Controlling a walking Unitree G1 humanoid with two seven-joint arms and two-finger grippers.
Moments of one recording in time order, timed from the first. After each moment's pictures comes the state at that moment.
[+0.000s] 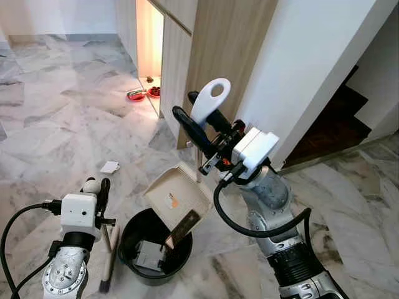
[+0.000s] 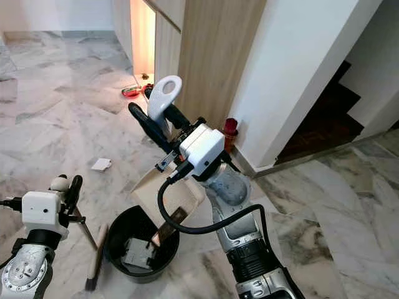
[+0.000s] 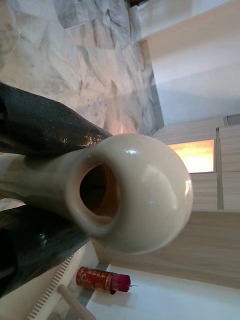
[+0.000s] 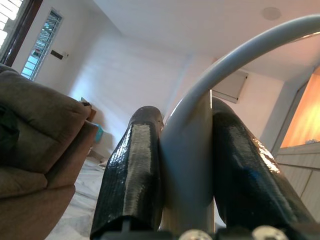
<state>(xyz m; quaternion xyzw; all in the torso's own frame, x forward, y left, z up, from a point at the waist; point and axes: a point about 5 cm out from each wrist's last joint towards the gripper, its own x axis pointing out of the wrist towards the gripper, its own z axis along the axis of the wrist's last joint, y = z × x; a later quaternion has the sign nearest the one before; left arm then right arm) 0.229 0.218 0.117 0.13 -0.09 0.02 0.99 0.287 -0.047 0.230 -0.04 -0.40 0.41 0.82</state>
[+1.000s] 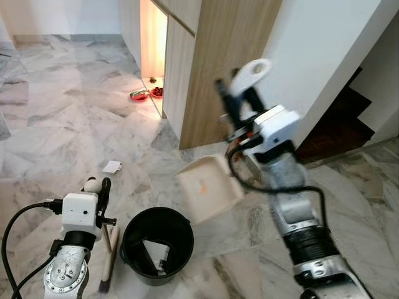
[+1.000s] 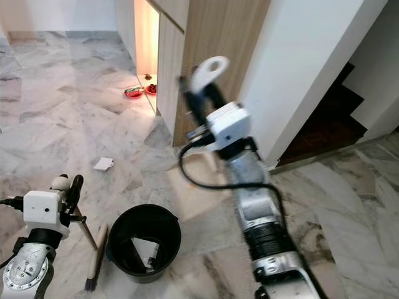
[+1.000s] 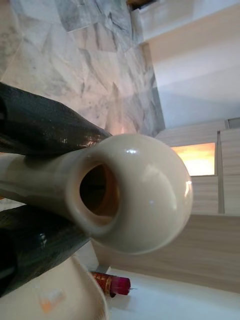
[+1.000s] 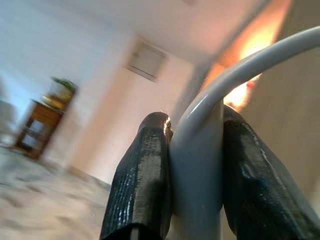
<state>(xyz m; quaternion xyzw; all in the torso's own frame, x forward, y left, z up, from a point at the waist) 0.231 0.217 0.116 0.13 -0.09 0.02 0.99 0.330 -0.115 0.232 -0.12 -0.37 0.18 0.90</state>
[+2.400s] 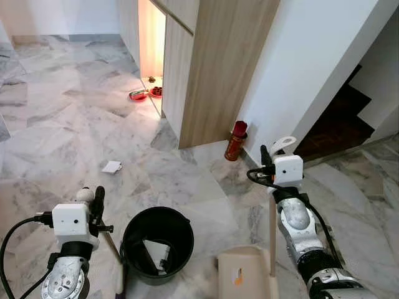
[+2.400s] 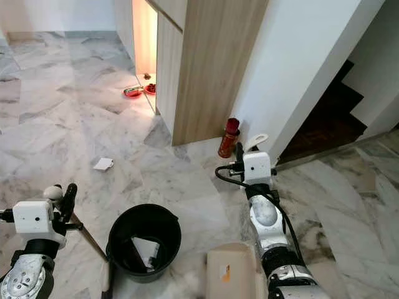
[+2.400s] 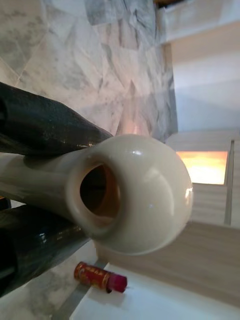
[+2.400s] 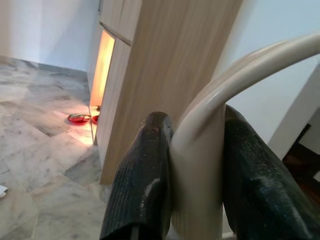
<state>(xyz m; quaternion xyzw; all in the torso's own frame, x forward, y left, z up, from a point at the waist) 0.218 0.218 0.105 0.08 -0.07 0.04 0.99 0.334 -0.171 0.093 -0.10 -0.09 0.01 0.99</state>
